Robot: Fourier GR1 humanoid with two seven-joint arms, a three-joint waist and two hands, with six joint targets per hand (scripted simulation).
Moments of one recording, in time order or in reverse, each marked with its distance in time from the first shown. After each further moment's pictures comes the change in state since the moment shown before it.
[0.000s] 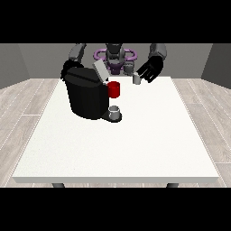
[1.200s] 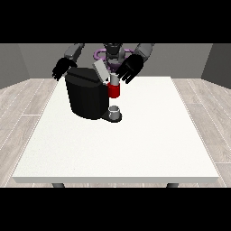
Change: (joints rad) left arm -0.221 0.015 0.058 0.050 -0.017 -0.002 0.109; right arm -0.068 -0.025 0.014 -0.102 0.030 -0.013 0.056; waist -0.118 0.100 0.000
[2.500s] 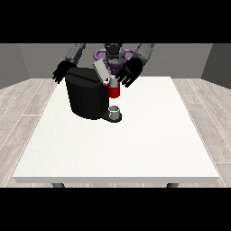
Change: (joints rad) left arm -0.020 -0.025 -0.007 0.017 -0.034 -0.016 -0.005; right arm 0.017 0.019 -0.022 0.011 -0.014 -0.027 -0.046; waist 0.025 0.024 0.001
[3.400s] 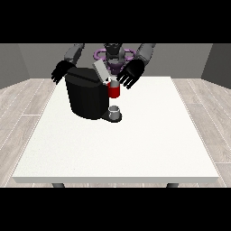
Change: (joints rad) left arm 0.007 0.009 -0.009 0.003 -0.032 -0.006 -0.024; right arm -0.011 -0.016 -0.018 -0.001 -0.013 0.001 0.022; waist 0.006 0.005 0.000
